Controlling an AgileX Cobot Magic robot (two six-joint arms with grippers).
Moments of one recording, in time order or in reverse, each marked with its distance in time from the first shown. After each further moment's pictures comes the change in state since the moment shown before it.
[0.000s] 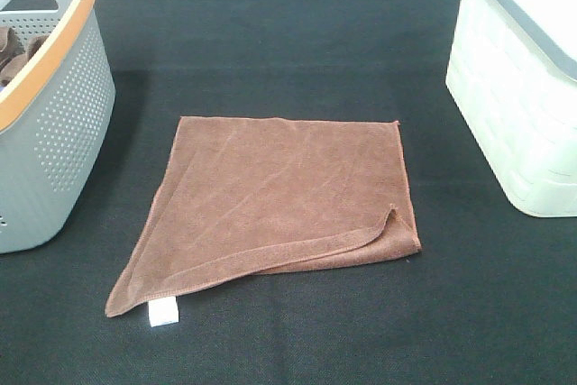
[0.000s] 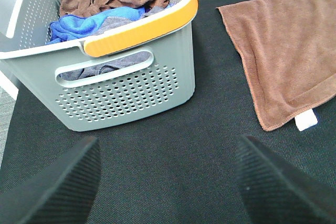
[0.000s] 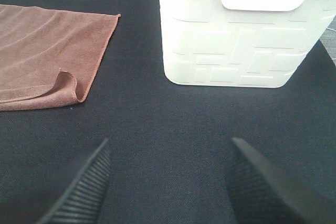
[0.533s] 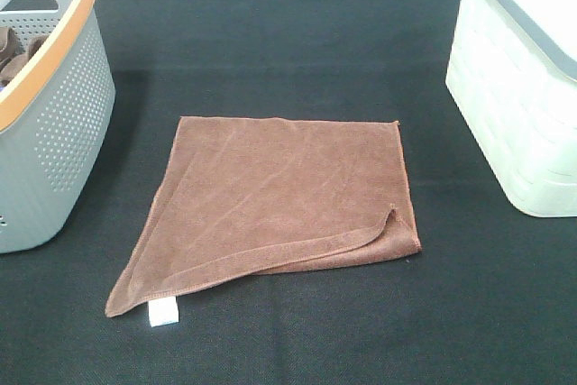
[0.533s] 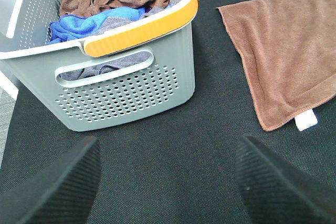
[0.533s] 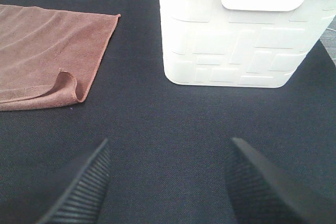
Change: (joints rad) left arm 0.000 0.000 0.000 0.000 -0.001 0.000; right arm 0.000 0.000 0.000 0.000 0.000 0.000
